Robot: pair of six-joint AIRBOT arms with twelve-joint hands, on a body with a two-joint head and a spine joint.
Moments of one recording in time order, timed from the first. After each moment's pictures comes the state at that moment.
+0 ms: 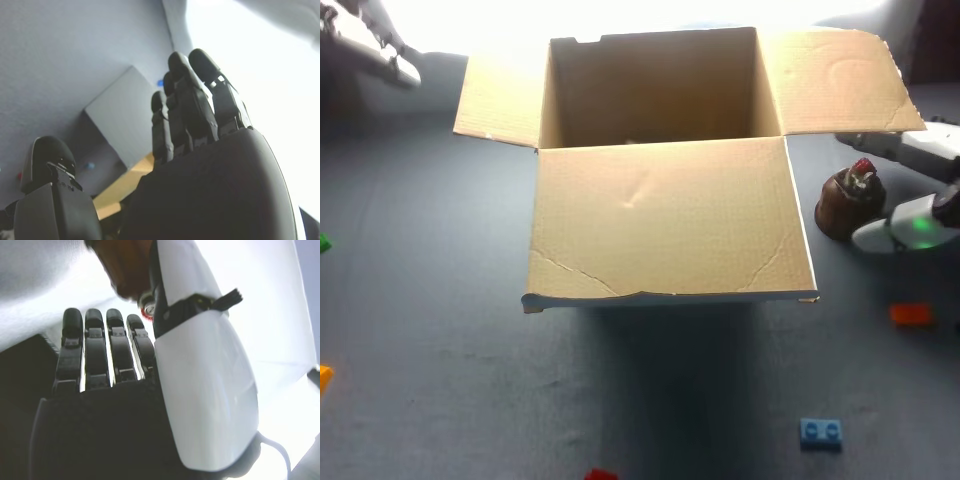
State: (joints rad) left arm -0.03 -1.07 1.93 2.08 -0.97 -0.49; right arm -0.39 -1.15 1.35 0.71 0.32 -1.00
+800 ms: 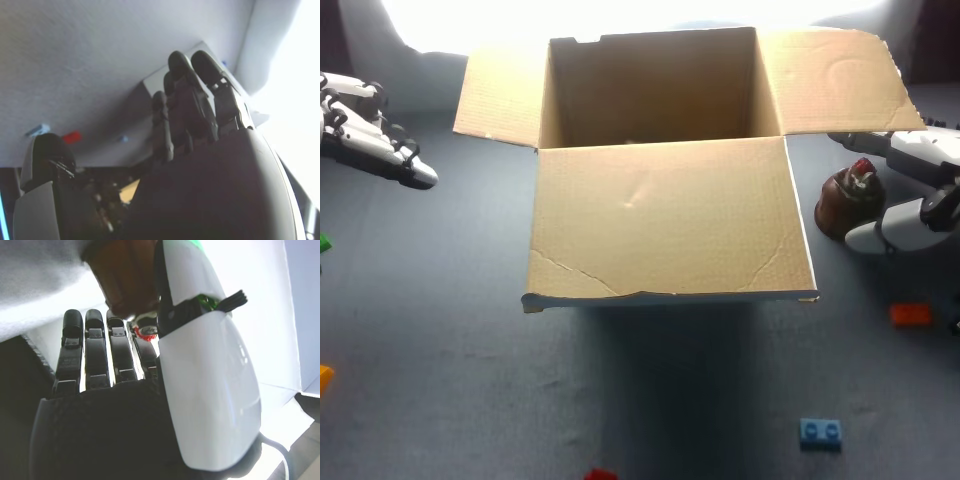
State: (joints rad) left arm 0.23 -0.92 1.69 1.80 -0.94 -0.48; right arm -0.40 -1.18 1.38 0.68 0.35 -1.01
